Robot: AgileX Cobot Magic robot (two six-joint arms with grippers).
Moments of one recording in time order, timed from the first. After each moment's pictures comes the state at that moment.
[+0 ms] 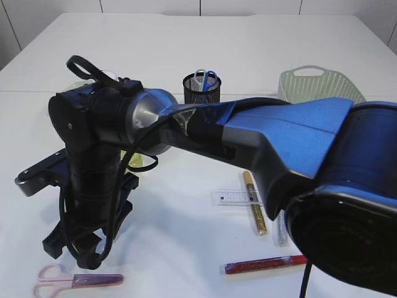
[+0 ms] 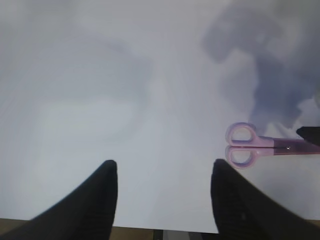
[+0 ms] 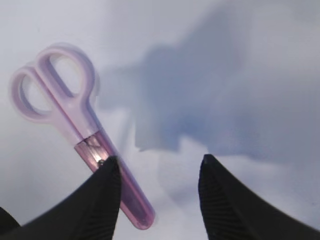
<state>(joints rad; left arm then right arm) 0.00 1.11 -0.81 -0.01 1.01 -0.13 0.90 2.45 -2.12 0.19 1.22 -0.18</state>
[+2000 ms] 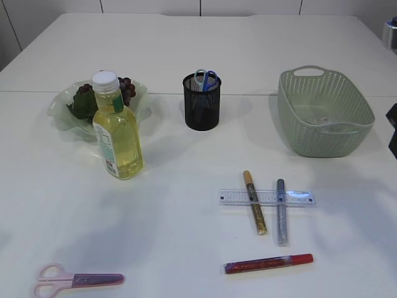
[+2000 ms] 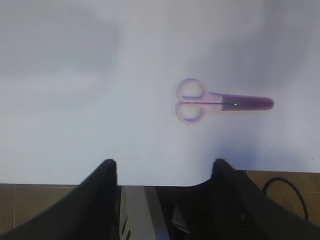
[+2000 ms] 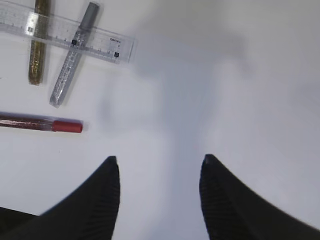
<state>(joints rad) -0.01 1.11 -0.81 -0.19 1.12 -0.11 0.15 1.35 -1.14 -0.04 1.18 -0.09</state>
